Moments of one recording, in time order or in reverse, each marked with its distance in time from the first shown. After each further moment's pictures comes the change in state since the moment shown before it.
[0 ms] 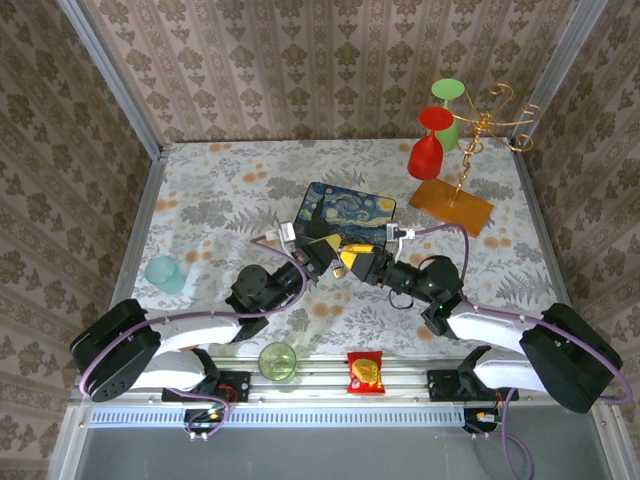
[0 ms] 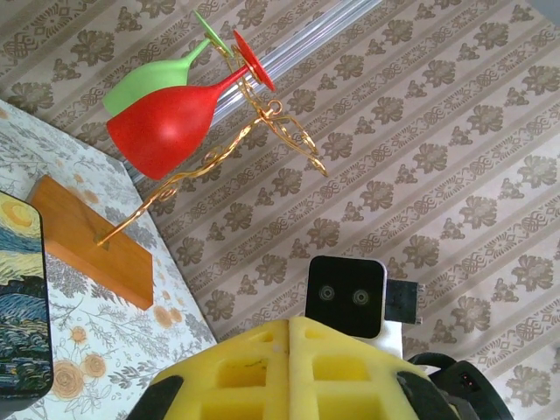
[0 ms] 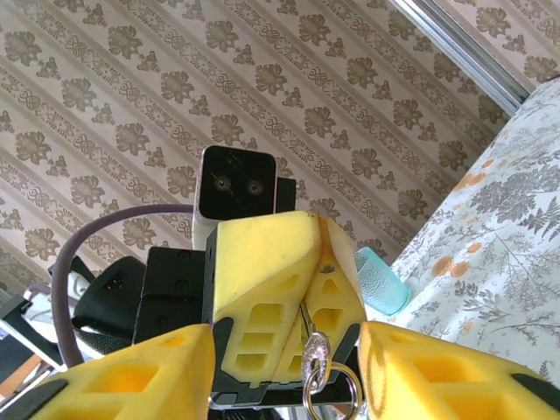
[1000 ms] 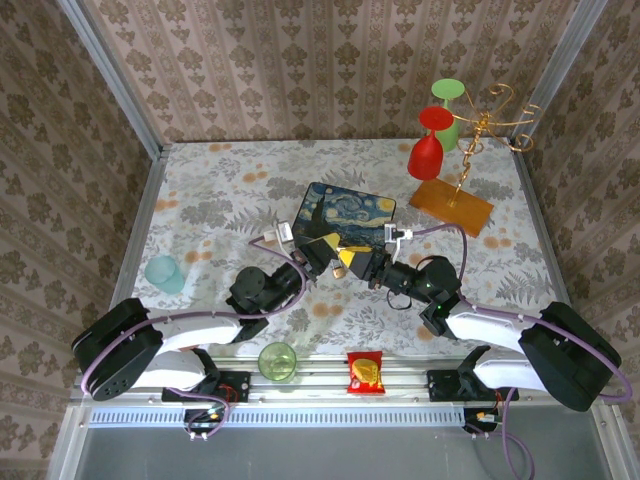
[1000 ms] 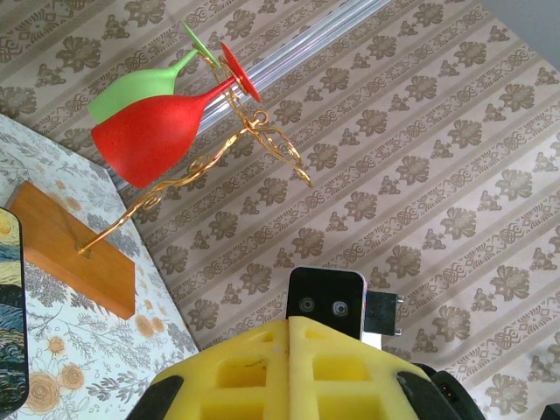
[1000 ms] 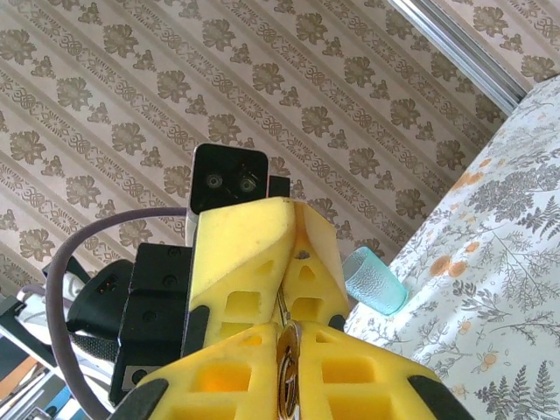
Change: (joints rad) left arm 0.000 0.007 -0.012 0.056 -0.005 -0.024; right arm 0.016 0.008 0.005 -0.005 0.020 -0.010
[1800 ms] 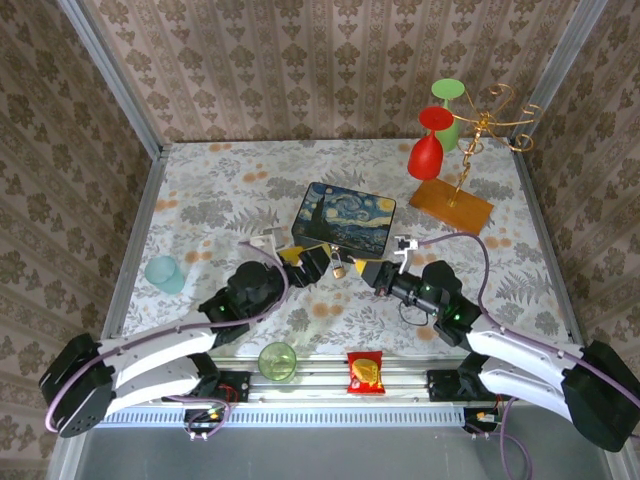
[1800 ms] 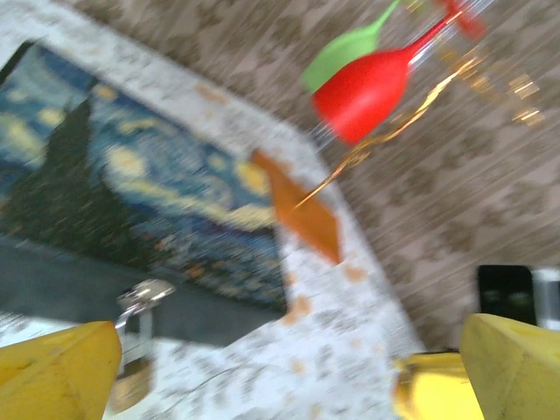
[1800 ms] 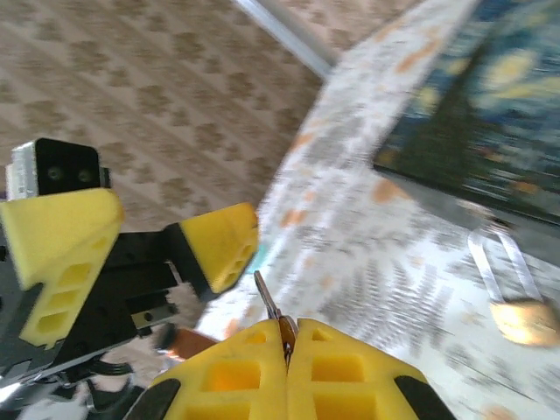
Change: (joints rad) left arm 0.055 -0.256 0.015 -0.743 -0.142 0.205; right arm 0.005 -0.298 -0.055 -0.654 0.249 -0.116
